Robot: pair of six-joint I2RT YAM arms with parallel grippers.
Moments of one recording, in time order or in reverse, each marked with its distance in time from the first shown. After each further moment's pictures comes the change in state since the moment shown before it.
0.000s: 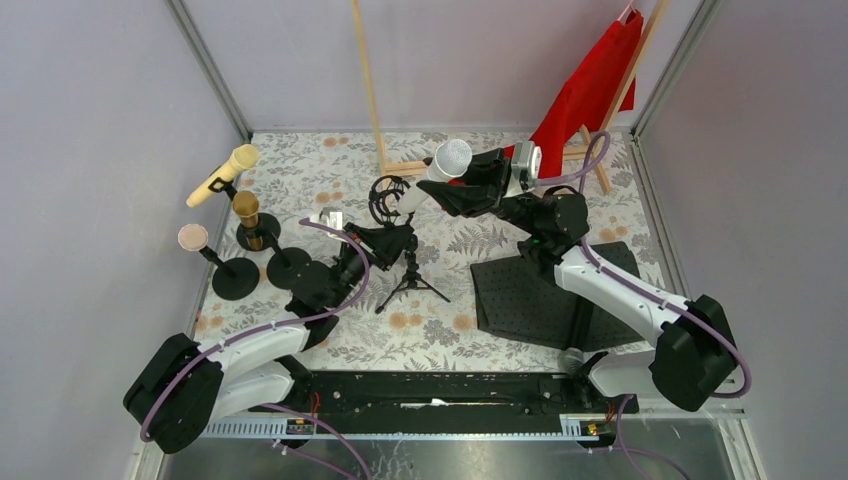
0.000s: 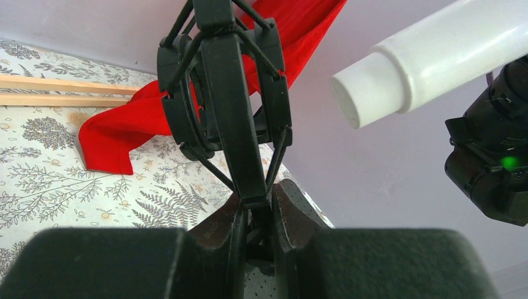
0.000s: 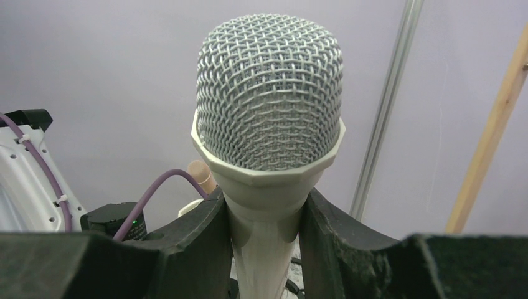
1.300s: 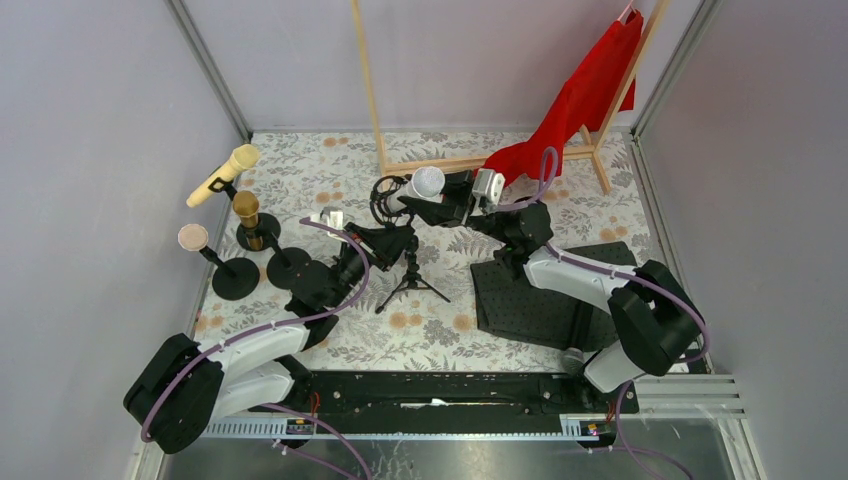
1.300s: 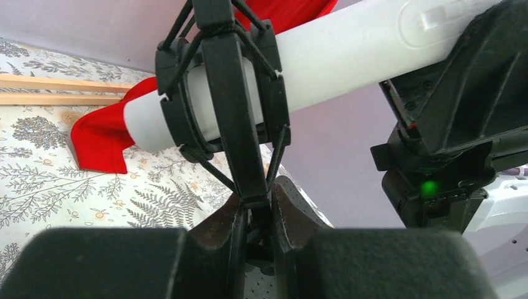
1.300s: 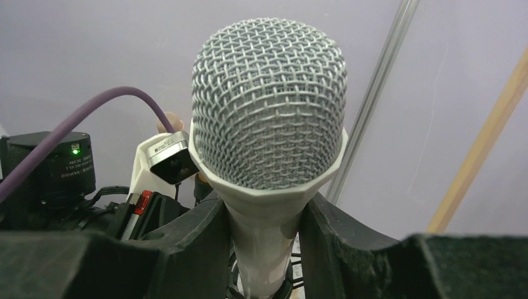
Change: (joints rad) left arm 0.005 0.001 0.000 0.003 0.033 -0.009; right arm 0.050 0.199 -0.072 0.214 0.011 -0.200
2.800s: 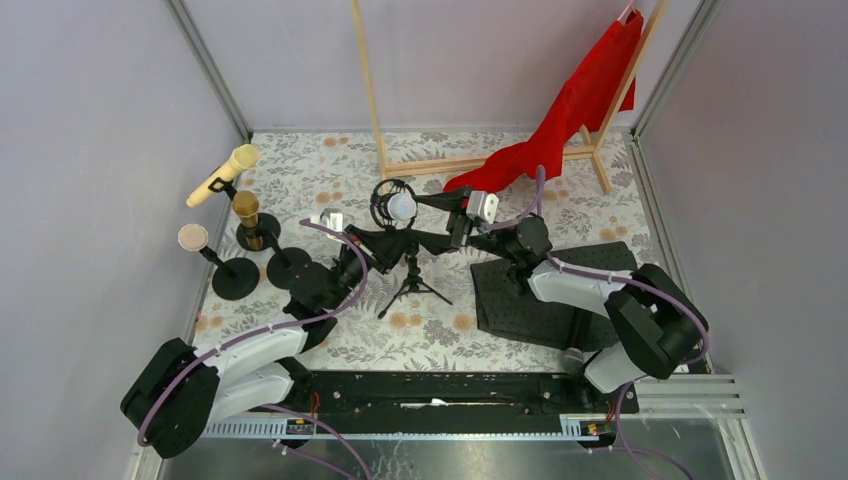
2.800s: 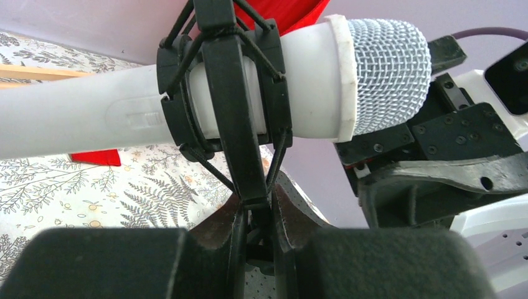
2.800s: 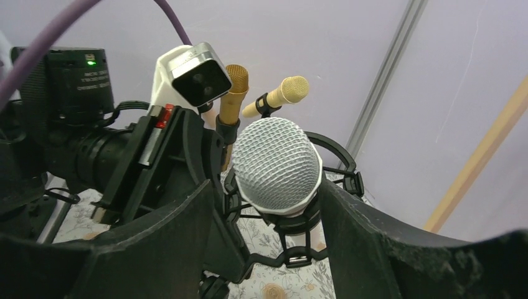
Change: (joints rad) left arm -0.002 -0.029 -0.008 -0.030 0.003 -0.014; right arm 0.002 0.016 -0.139 -0.014 -0.039 -0.053
